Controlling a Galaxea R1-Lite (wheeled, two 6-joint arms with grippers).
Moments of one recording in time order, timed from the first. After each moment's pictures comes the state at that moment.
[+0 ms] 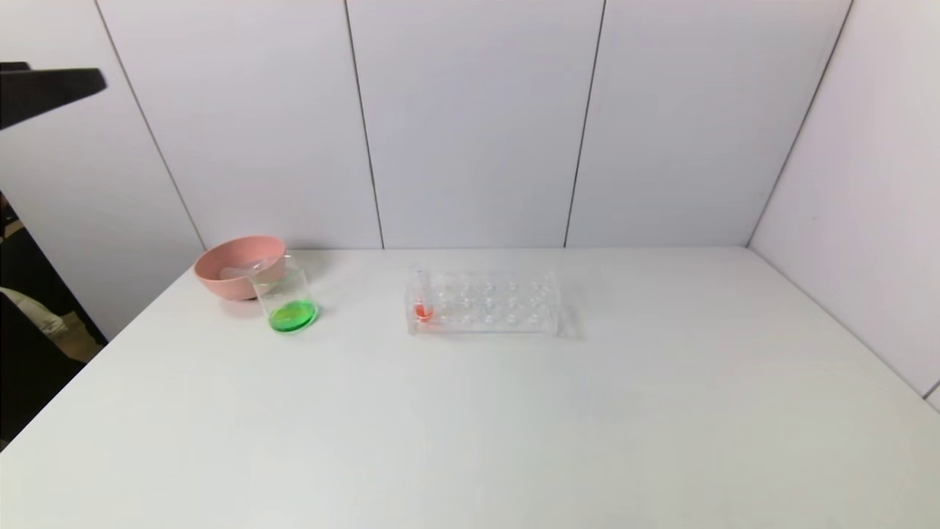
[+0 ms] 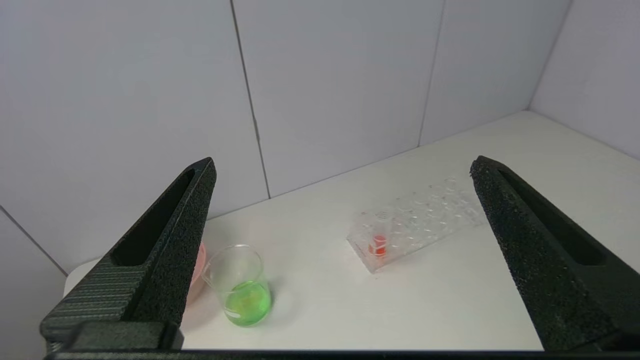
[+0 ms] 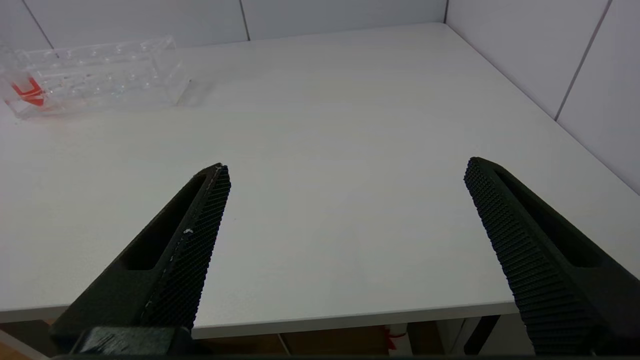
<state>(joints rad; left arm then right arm) 0.17 1.09 -1.11 -0.11 -0.63 -0.01 0.00 0.00 0.00 0.00 -0.04 0.10</state>
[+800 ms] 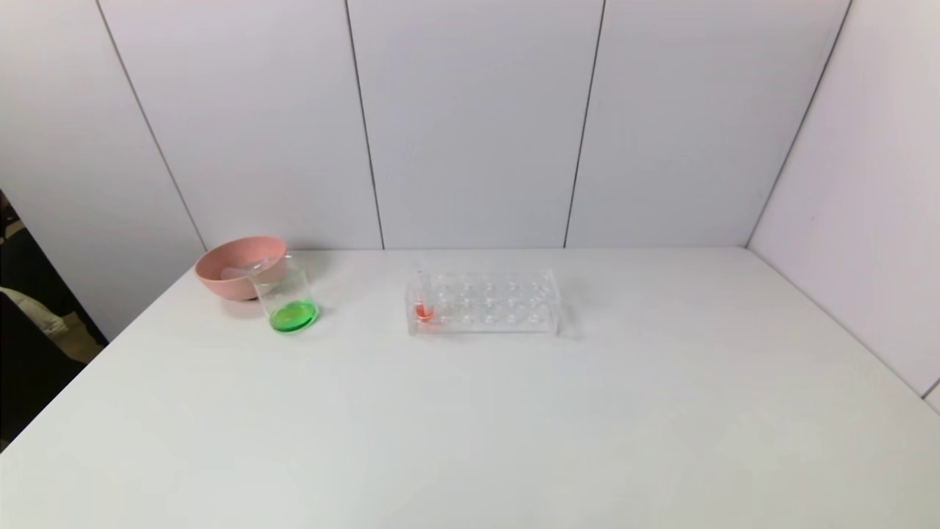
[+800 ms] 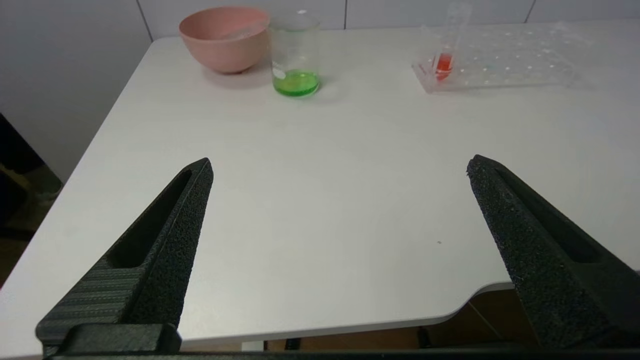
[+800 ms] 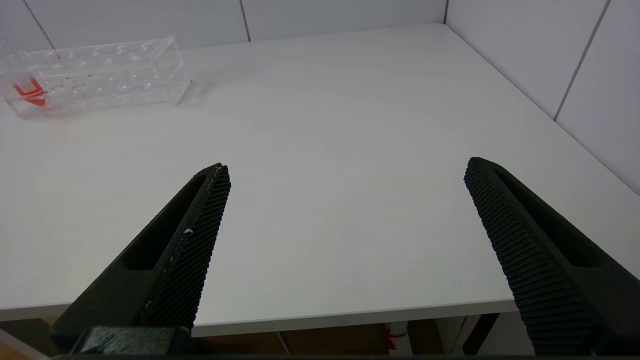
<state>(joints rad) 0.03 0.21 -0.30 0.15 -0.10 -0.03 0.00 0.00 0.00 0.00 -0.04 0.10</state>
